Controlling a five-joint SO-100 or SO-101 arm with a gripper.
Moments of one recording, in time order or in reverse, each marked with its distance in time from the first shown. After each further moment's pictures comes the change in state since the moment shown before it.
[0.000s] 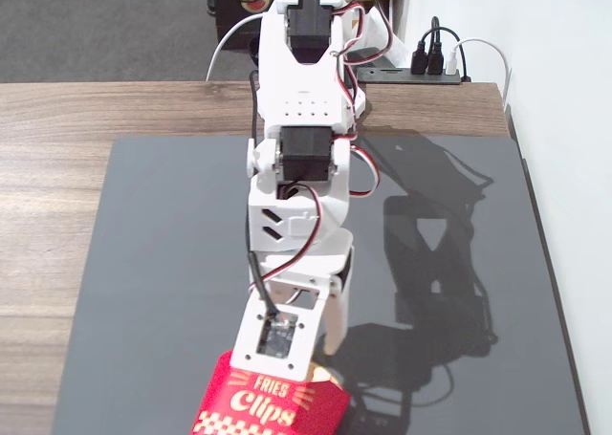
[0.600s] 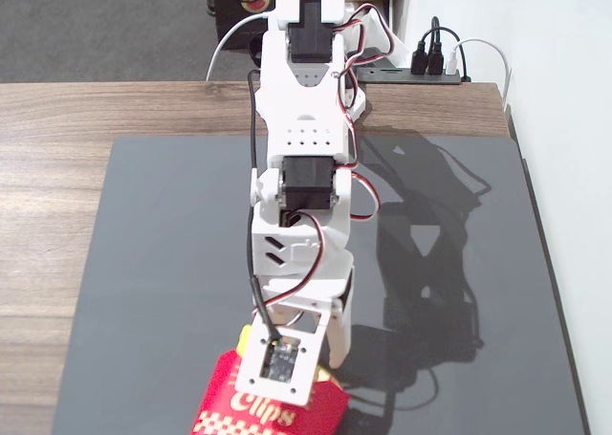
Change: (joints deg) arm 0.0 -5.7 -1.3 -1.4 0.0
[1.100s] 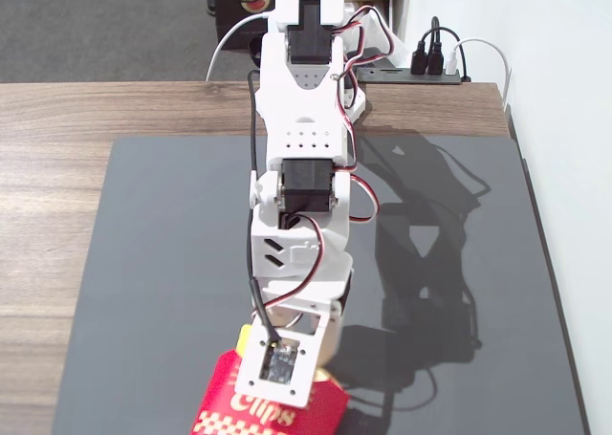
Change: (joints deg) arm 0.0 -0.6 -0.5 0.0 0.0
